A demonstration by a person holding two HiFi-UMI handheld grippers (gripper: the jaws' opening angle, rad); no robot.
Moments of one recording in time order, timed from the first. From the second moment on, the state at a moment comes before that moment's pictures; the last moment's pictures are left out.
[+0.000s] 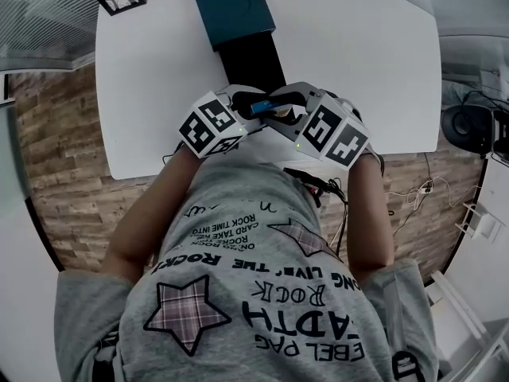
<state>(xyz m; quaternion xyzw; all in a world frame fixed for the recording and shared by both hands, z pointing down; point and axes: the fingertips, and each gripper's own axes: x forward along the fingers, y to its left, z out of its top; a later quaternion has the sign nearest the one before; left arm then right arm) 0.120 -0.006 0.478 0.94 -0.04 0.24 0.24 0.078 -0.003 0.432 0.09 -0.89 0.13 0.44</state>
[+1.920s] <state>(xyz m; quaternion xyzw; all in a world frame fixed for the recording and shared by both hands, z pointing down) 0.039 -0.041 0.374 0.96 -0.17 0.17 0.15 0.081 -0.038 0.319 0.24 -0.93 0.07 0.27</state>
